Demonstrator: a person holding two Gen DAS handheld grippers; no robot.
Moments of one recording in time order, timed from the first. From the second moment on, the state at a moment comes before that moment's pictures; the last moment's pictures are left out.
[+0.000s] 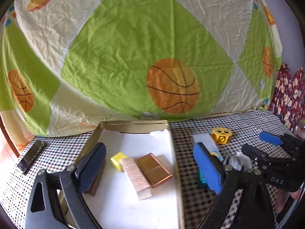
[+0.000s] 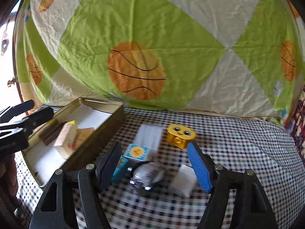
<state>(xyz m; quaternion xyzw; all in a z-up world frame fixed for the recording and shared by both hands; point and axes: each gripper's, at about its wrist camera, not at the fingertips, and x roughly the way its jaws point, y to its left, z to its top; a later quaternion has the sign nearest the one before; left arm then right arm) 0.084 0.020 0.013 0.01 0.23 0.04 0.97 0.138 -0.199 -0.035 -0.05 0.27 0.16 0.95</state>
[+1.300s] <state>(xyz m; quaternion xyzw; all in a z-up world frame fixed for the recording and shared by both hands) 0.142 -0.114 -0.059 0.06 0.36 -0.16 0.92 0.169 -0.274 -0.055 0.03 0.35 0.08 0.93</state>
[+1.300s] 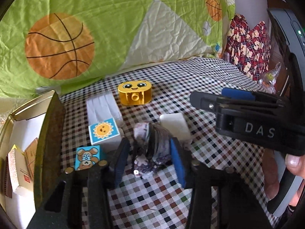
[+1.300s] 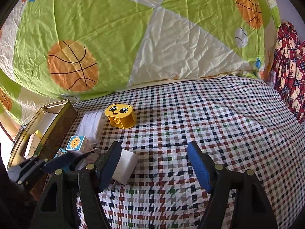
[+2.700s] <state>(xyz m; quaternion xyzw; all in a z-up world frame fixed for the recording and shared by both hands) 0.130 -0.089 -0.055 0.03 0.37 -0.18 0.91 0.182 -0.234 -0.098 -0.08 0.41 0.10 0.90</state>
